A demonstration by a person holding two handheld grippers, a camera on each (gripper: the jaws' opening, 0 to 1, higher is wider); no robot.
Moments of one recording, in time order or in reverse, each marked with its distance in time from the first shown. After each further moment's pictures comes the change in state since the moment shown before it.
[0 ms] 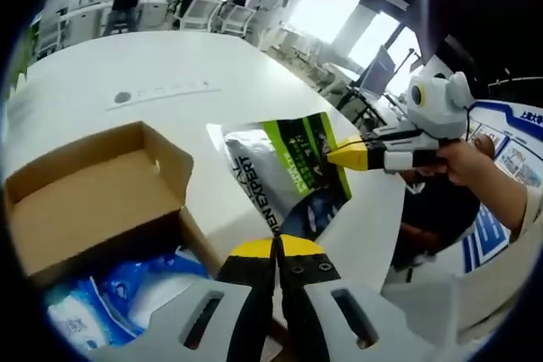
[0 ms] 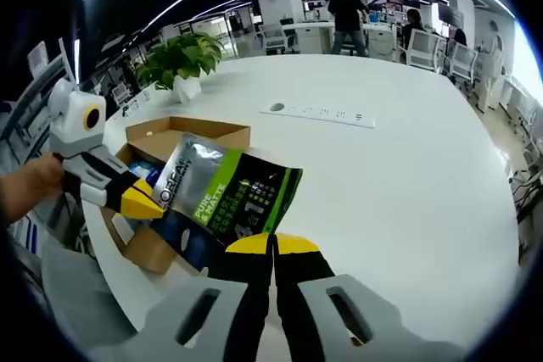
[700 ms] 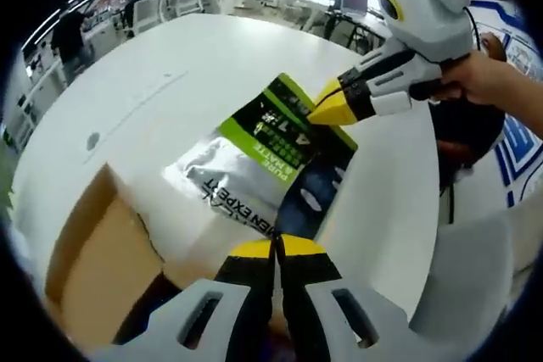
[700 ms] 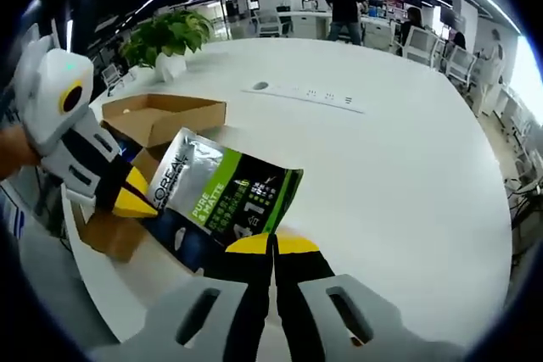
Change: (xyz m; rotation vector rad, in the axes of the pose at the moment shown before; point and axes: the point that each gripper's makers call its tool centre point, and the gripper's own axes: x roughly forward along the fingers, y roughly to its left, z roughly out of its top) left arm 0.049 0.013 -0.012 0.367 0.288 0.106; right arm 0.035 -0.032 -0.021 -0.049 0.073 -0.066
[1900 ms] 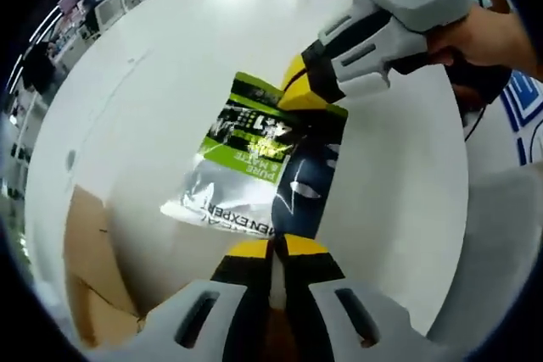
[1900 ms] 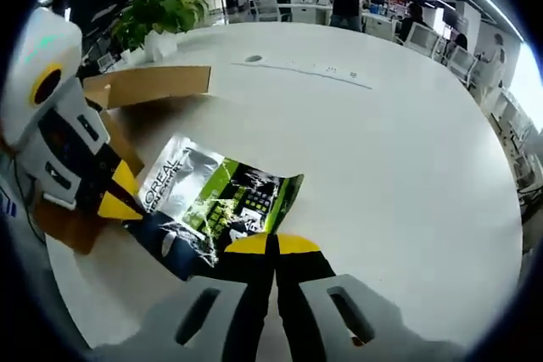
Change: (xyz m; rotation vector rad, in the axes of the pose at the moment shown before) left arm 0.040 0.008 -0.026 0.219 0.205 0.038; right arm 0.052 -0.009 -0.031 -0.010 0.022 -0.036
